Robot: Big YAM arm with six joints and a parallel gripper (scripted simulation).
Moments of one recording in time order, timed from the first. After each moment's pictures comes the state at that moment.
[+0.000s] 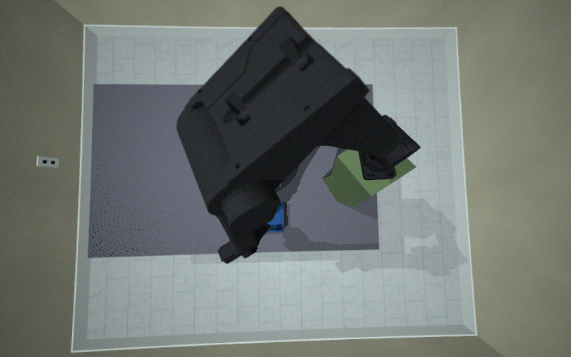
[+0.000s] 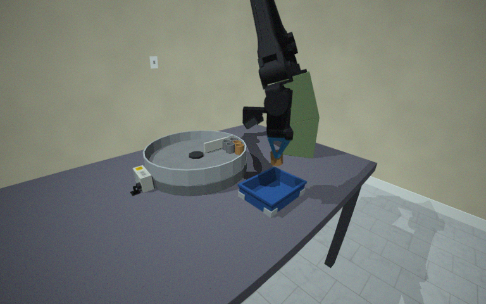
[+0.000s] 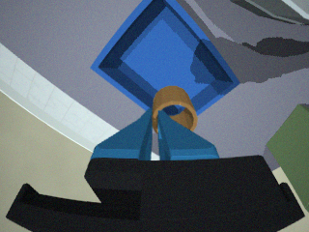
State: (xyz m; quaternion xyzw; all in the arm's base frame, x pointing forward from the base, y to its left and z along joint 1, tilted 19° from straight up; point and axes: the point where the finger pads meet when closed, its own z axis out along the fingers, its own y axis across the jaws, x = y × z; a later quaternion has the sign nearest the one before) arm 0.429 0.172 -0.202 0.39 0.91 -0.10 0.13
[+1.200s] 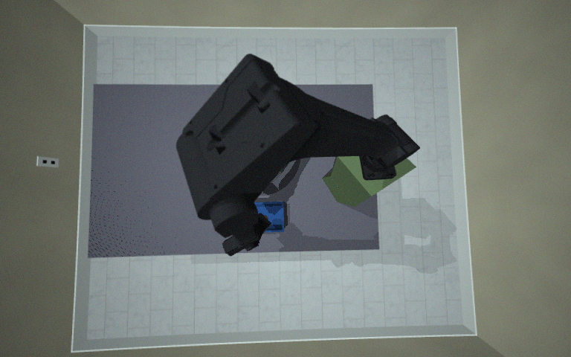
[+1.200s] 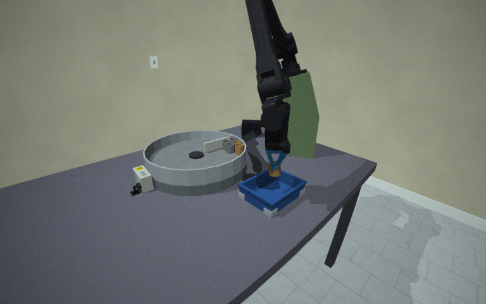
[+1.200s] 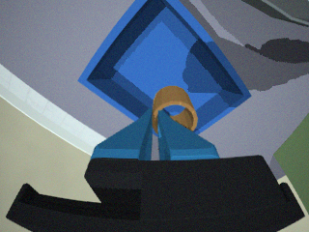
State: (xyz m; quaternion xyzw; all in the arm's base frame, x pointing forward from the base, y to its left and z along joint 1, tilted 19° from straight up) arm 0.436 0.157 -0.239 0.39 0.91 -0.10 0.13
